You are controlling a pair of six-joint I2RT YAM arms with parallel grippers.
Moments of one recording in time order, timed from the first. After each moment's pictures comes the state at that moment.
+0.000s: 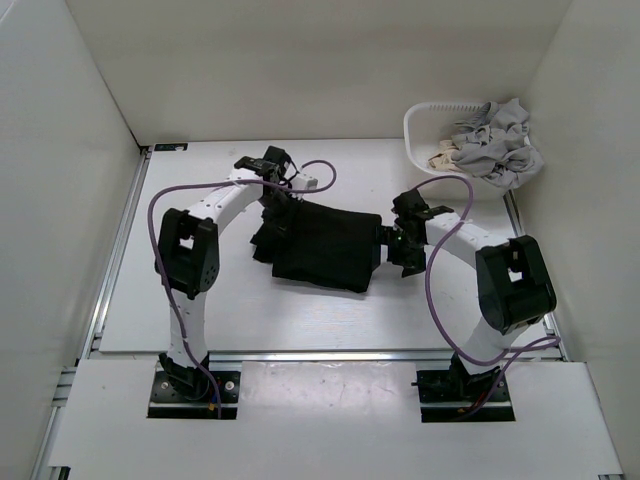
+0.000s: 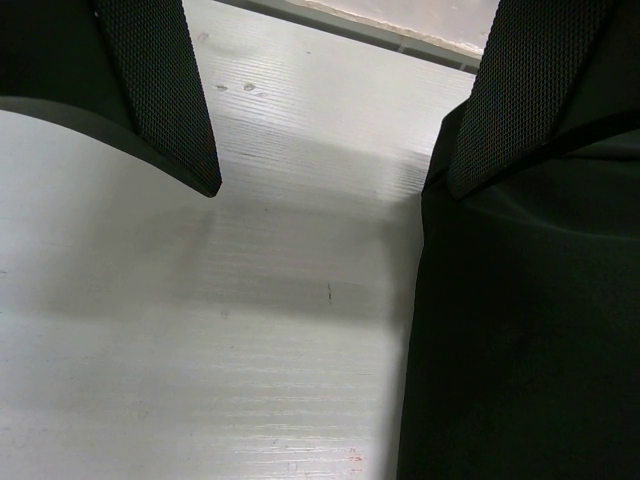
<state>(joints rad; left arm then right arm) -0.41 2.06 1.71 -0.98 0.29 0.21 0.38 1.70 1.05 -0.63 -0.19 0.40</state>
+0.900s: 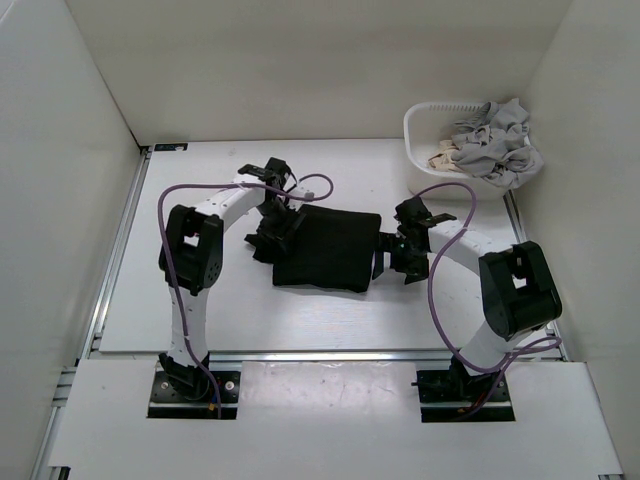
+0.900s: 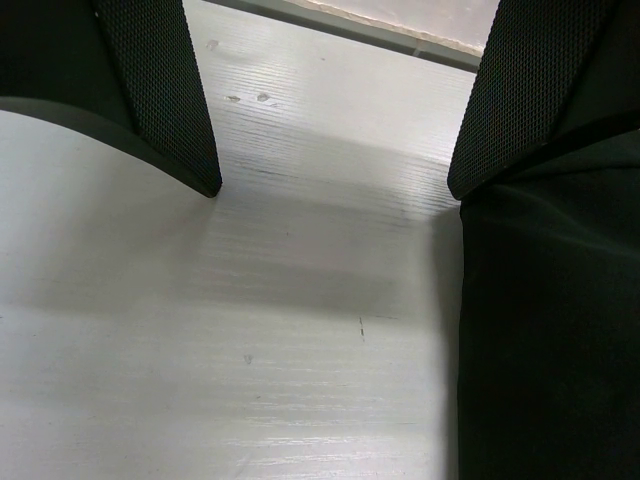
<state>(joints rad) -0.40 2.11 1.68 -0.99 0.26 0.21 0.38 1.65 0.97 -0.61 -0.18 0.40</state>
